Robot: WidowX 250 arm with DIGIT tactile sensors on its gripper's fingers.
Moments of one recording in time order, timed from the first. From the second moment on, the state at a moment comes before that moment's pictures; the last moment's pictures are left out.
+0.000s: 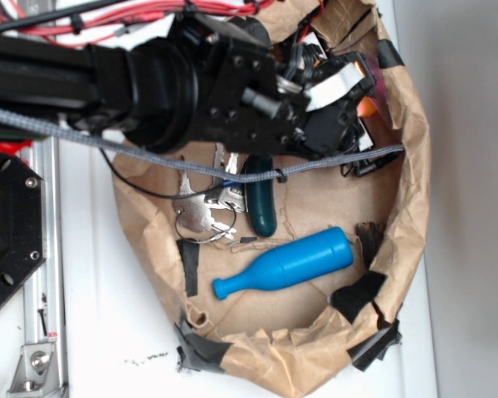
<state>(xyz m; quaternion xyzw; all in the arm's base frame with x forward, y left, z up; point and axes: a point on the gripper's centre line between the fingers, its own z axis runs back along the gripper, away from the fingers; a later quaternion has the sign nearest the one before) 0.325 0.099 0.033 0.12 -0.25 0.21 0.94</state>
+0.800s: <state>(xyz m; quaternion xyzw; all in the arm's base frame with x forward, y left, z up) 0.342 0.104 0.035 0.17 -0.26 0.14 0.94</state>
